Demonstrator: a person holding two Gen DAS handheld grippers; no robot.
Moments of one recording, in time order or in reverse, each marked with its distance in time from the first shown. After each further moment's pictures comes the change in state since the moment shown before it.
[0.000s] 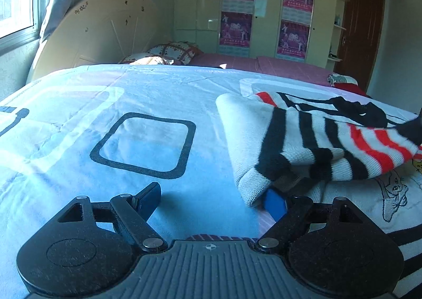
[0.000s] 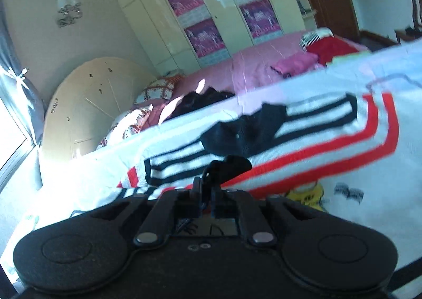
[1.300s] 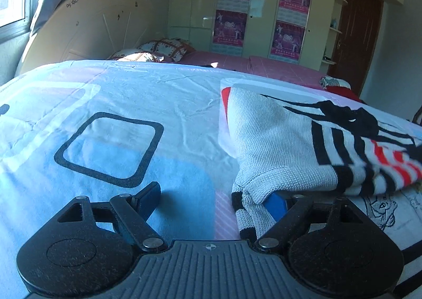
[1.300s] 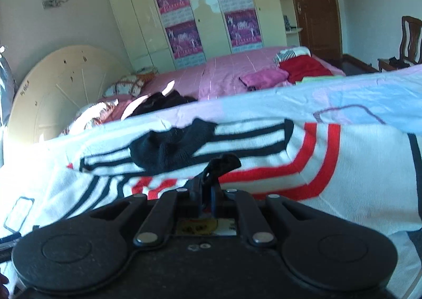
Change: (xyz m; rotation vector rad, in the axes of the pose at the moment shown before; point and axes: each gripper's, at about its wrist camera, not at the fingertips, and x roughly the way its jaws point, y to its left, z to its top) left arm 0.011 -0.029 0.006 -0.049 -0.001 -0.040; right arm 0.009 -0.079 0.015 -0.093 0.053 -0.161
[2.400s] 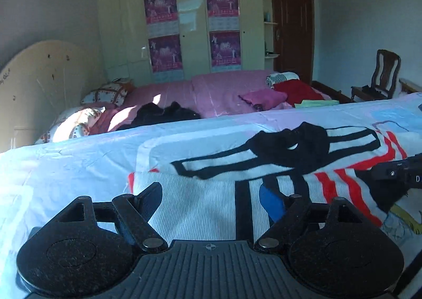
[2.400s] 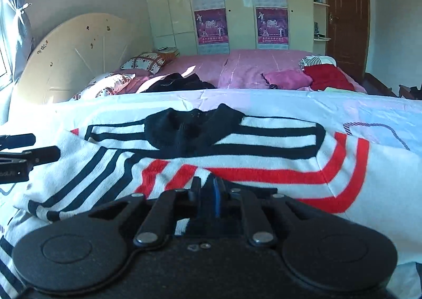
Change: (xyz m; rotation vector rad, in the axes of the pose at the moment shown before) left arm 0.026 -0.098 0.076 0.318 -0.077 -0.170; right arm 0.025 0.030 -0.002 -0.194 0.024 0.044
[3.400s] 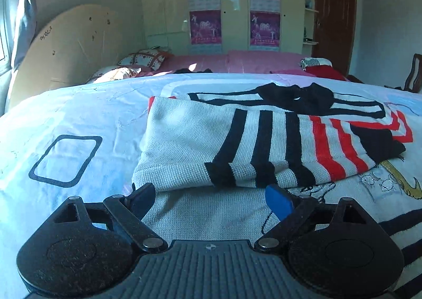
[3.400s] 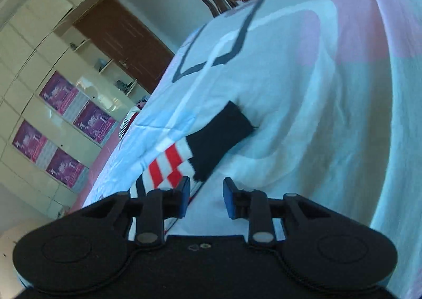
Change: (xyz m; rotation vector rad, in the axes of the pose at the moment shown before) left arm -0.060 -0.048 -0.073 -0.136 0.115 0.184; right arm -0.202 -0.376 -0.159 1.049 -0.313 -0.363
